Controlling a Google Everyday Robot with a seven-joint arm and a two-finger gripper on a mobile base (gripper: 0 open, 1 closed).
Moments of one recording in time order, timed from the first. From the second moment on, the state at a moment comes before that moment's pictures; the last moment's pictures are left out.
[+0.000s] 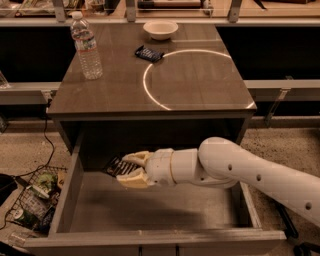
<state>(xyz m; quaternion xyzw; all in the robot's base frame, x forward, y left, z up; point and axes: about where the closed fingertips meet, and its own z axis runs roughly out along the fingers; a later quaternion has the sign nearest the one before) 0.466 0.087 0.718 -0.53 0.64 0.35 0.44</state>
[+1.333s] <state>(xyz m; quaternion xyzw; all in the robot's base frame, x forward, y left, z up) 0.443 0.136 0.681 -0.57 0.62 0.36 0.40</state>
